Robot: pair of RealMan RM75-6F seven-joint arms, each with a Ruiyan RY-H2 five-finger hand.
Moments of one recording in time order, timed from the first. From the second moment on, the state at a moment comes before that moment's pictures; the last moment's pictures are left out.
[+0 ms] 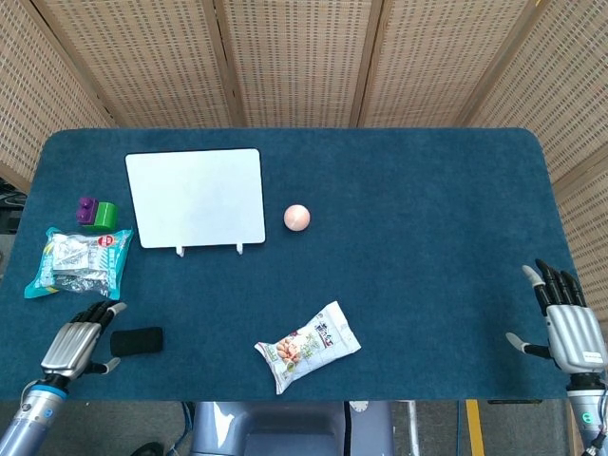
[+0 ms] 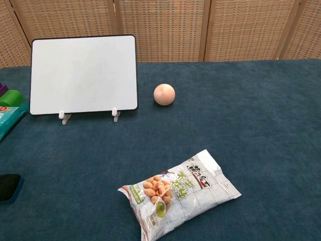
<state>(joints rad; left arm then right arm) -0.19 -1.29 0.06 -1.51 1.41 1.16 0.10 0.12 -1.11 0.07 -1.56 -1.47 1.41 0.08</state>
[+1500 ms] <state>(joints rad) -0.42 -1.55 -0.26 -1.18 1.56 1.43 -0.01 0.12 -1.10 0.07 -1.55 -1.46 1.39 0.10</state>
